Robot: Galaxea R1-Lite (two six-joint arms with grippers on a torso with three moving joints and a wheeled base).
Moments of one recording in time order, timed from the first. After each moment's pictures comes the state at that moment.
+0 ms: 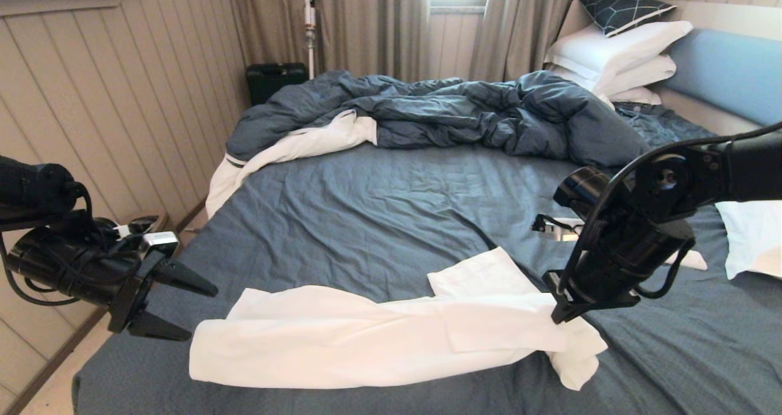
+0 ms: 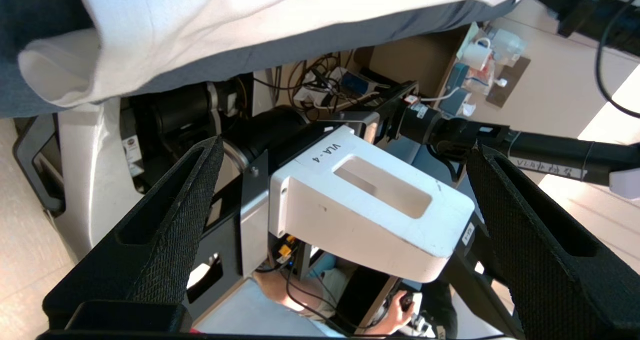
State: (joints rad) left arm 0.22 2.11 -1.48 1.25 -0.90 0.32; right arm 0.24 1.89 -1.40 0.84 0.11 0.12
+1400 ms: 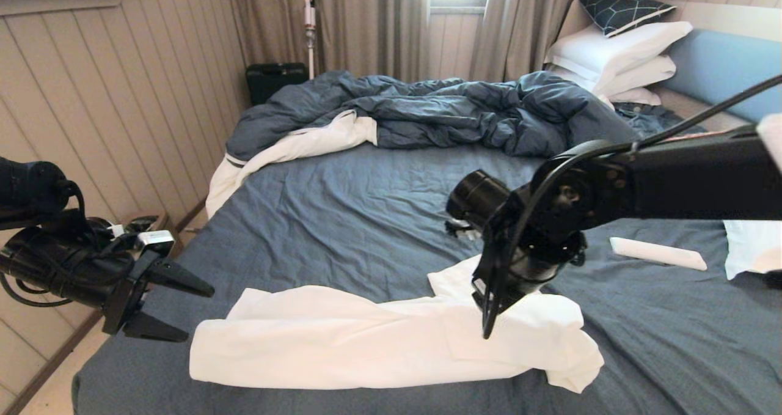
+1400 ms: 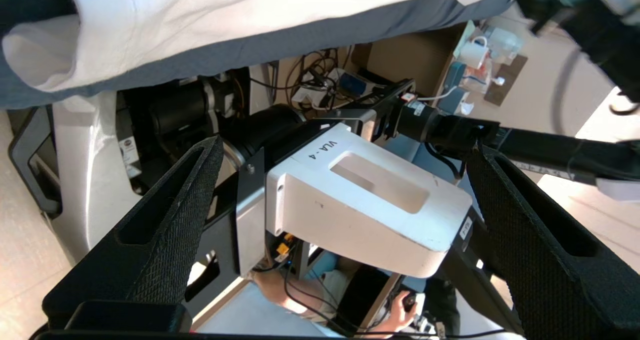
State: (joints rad) left arm 0.22 2.07 -1.45 1.25 -0.91 0.34; right arm 0.63 2.01 -1.60 0.83 -0.44 0.09
